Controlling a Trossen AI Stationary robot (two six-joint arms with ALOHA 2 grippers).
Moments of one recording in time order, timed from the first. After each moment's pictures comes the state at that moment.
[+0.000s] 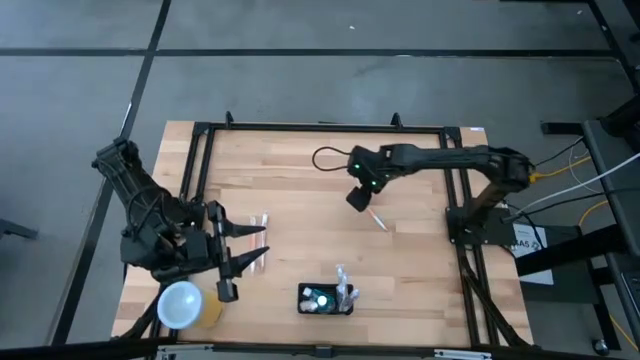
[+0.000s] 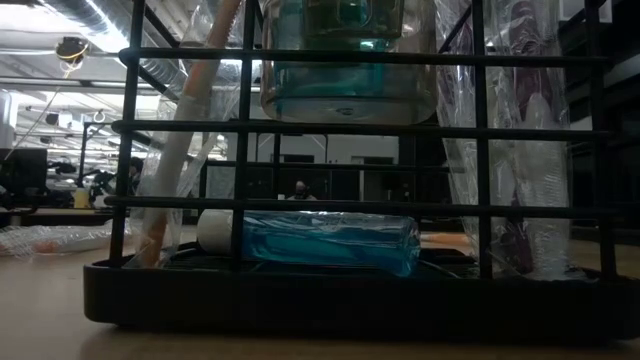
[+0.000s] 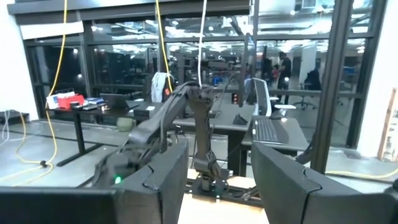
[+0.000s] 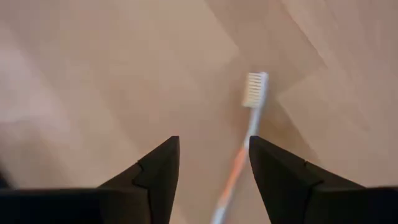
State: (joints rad) left arm -0.89 1.27 1.19 0.41 -1.19 0.25; right arm -0.25 1.68 1.16 -0.74 -0.14 0.41
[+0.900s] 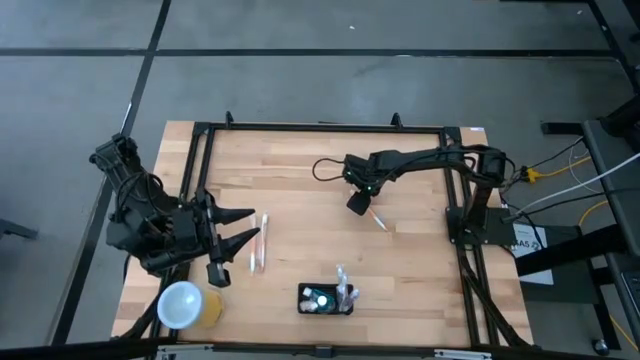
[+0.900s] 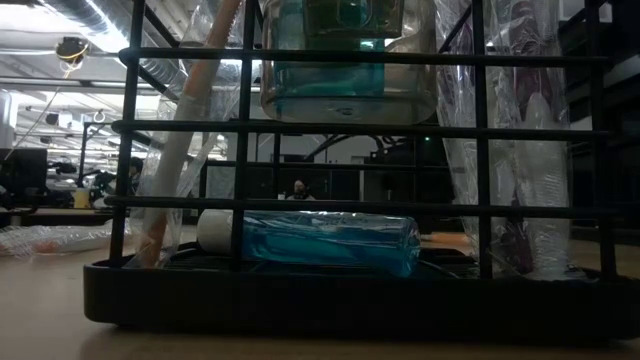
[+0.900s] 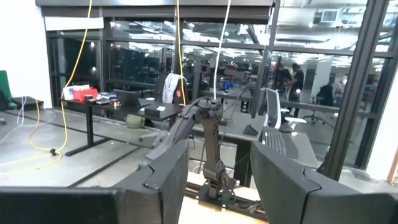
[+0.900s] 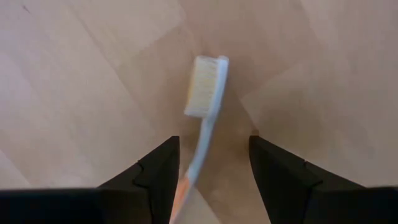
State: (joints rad) left arm -0.90 1.21 1.21 0.43 -1.26 0.26; right arm -0.27 1.85 1.09 -0.65 -0.06 0.29
